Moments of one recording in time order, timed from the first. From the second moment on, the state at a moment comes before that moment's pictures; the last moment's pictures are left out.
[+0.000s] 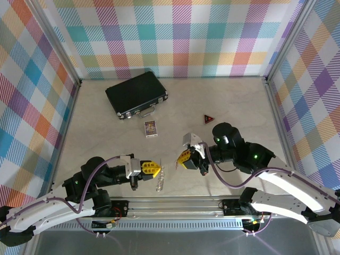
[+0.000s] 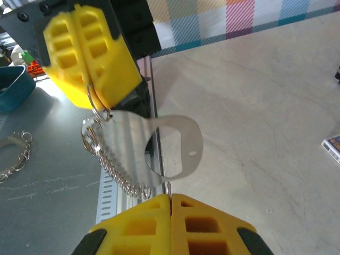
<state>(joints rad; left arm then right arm) -1.11 0.44 0.55 -0.12 0.27 0.07 0.96 0.92 1.00 -0.59 -0.55 -0.11</state>
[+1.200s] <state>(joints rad) -1.11 0.44 0.54 -0.07 0.23 0.08 1.19 0.99 1.11 -0.60 -0.26 -0.22</state>
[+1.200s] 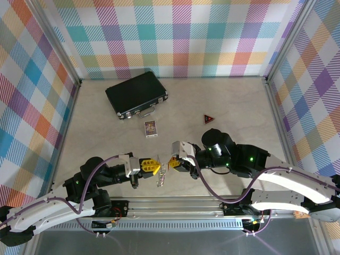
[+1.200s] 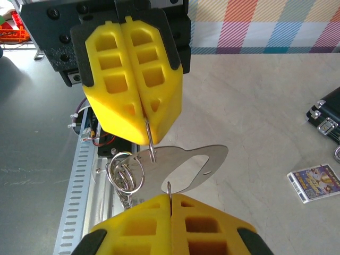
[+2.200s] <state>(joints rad) -1.11 0.47 0.53 -0.03 0.19 0.07 1.20 0.98 1.09 -0.55 -0.21 -0.25</state>
